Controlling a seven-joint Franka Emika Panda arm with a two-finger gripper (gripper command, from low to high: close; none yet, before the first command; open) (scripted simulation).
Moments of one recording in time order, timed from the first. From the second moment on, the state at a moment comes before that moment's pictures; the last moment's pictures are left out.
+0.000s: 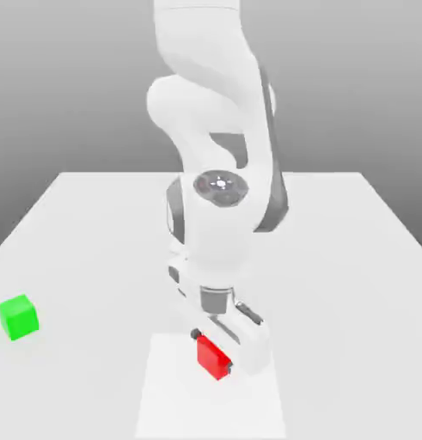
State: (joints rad) arm -0.19 0.26 0.14 -2.76 -0.30 2.99 1.92
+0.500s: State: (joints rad) arm -0.18 0.23 0.14 -2.75 -0.31 2.88 1.92
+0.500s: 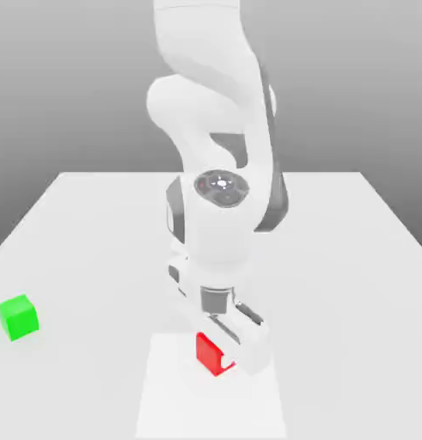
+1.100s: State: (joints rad) arm -0.20 0.00 0.22 -2.80 -0.02 2.79 1.72
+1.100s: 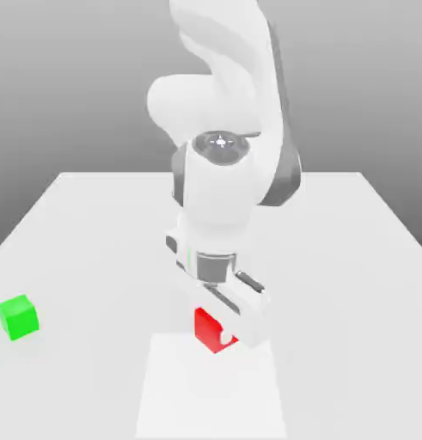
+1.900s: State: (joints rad) arm -0.90 0.03 -0.02 -2.62 0.00 2.66 2.03
